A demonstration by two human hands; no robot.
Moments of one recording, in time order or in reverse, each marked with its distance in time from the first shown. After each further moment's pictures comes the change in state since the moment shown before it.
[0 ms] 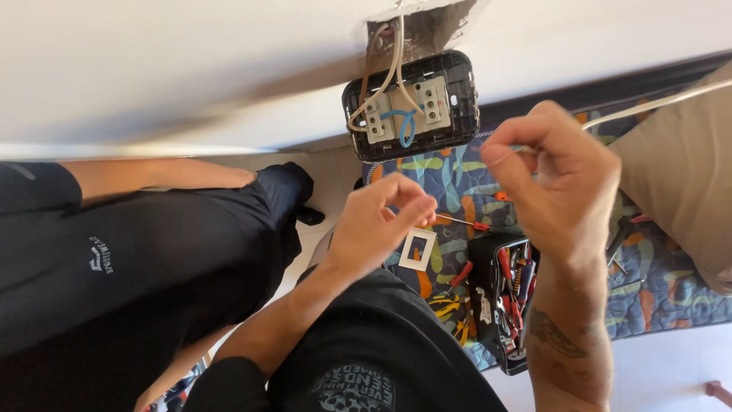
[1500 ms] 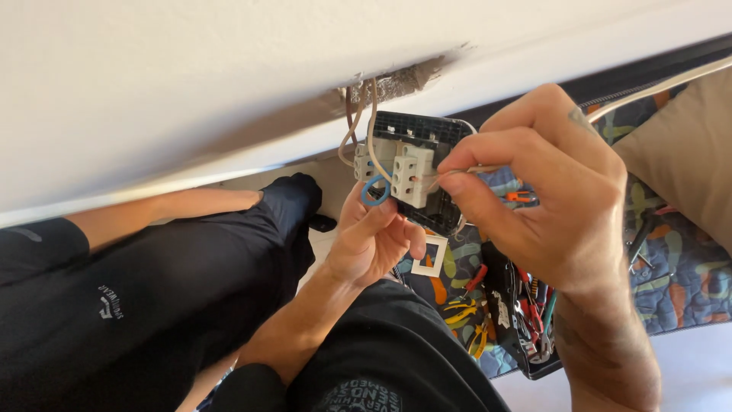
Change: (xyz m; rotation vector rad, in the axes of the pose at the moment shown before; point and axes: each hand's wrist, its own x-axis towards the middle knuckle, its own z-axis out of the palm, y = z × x) left_hand 0.019 -0.013 -0.004 -1.179 -0.272 0.221; right_hand 0.044 -0.052 0.012 -0.451 -0.137 -0.359
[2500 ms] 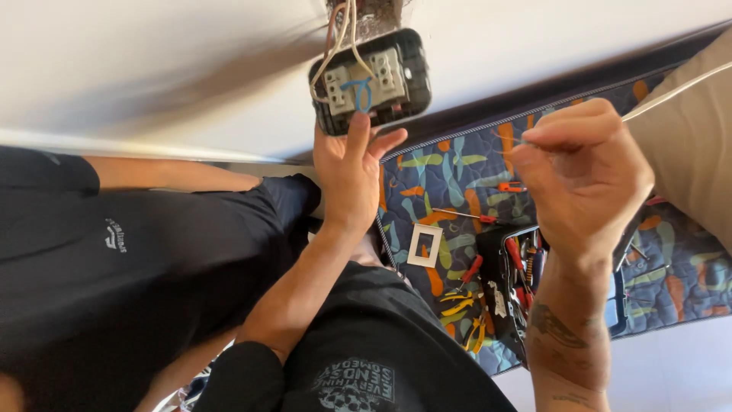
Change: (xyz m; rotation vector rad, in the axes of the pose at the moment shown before) left_hand 0.020 -0.008 0.021 0.537 0.299 0.479; right_hand -0.110 0.021 -0.007 0.476 0.374 0.229
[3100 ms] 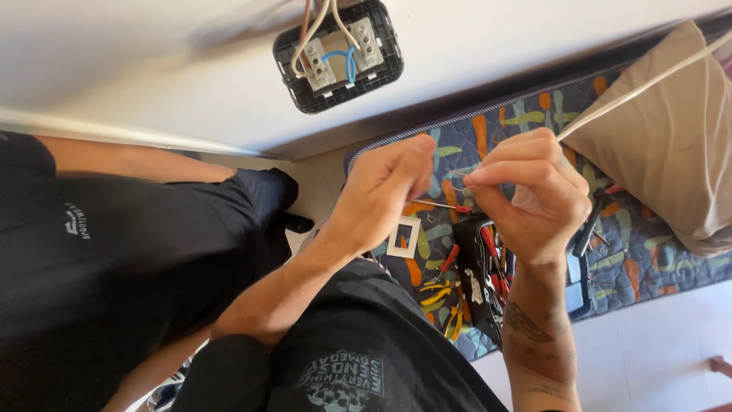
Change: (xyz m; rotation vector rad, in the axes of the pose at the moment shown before) left_hand -0.050 0.017 0.024 0.462 -0.562 -0.261; right_hand -0.029 0.006 0.000 -0.259 -0.139 -0.376
